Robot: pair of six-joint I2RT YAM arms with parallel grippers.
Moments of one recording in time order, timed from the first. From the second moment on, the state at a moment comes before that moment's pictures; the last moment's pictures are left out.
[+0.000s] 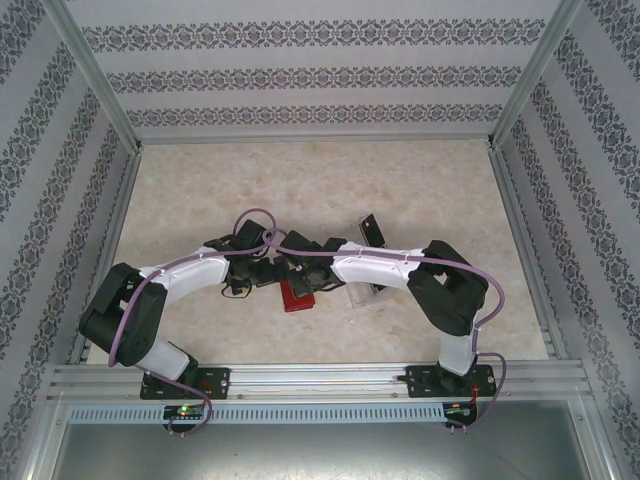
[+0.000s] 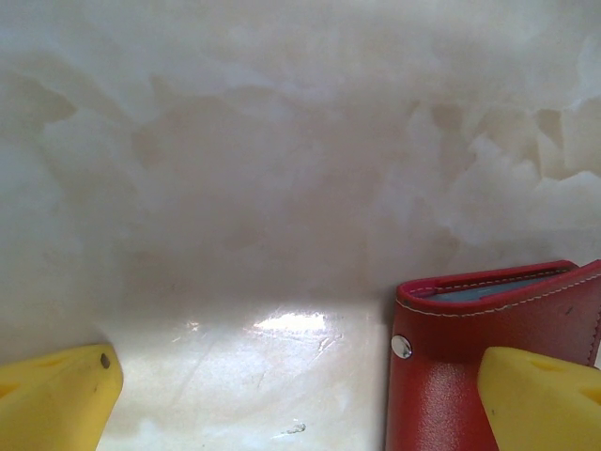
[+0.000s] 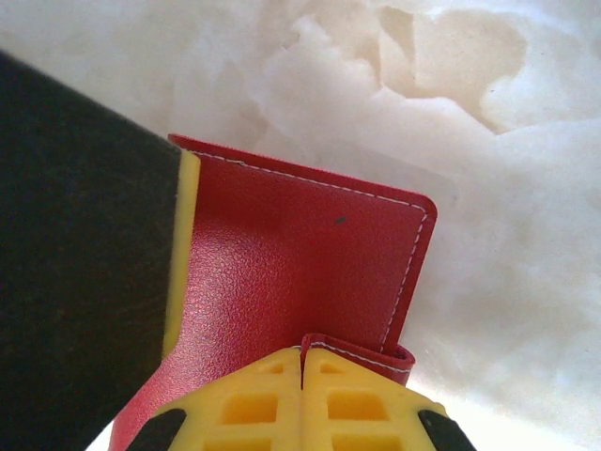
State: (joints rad) left arm -0.48 1.52 0.78 -0.48 0.11 -0.76; right arm 0.97 1.87 1.24 -0.58 0.02 0.55
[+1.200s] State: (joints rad) left arm -0.48 1.52 0.78 -0.48 0.11 -0.77; right arm 1.00 1.92 1.30 -0.65 0.08 0.55
